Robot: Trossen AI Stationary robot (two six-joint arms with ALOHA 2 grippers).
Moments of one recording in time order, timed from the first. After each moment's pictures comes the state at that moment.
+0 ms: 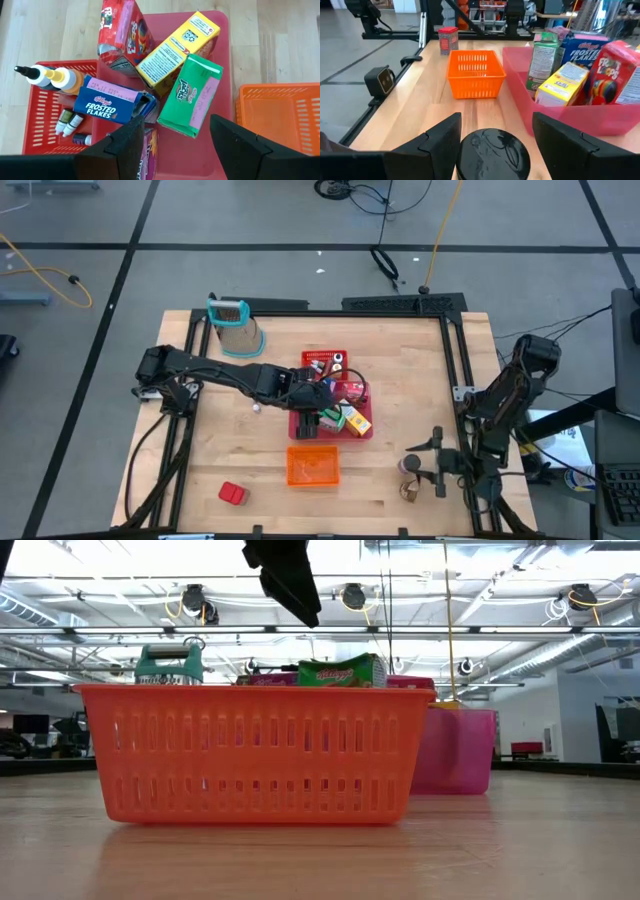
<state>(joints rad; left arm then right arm) -0.15 1.78 1.61 -0.86 -0.17 -0.11 1.24 1.32 0.34 0.31 1.22 0.66</state>
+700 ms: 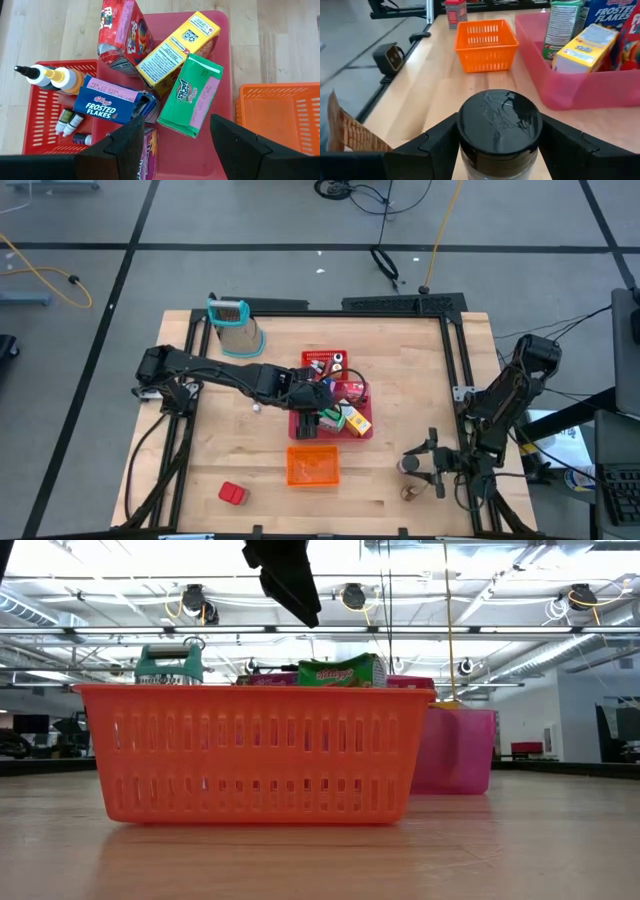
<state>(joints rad) -0.15 1.78 1.61 -0.86 -0.17 -0.11 1.21 1.32 0.32 0.25 1.04 0.80</state>
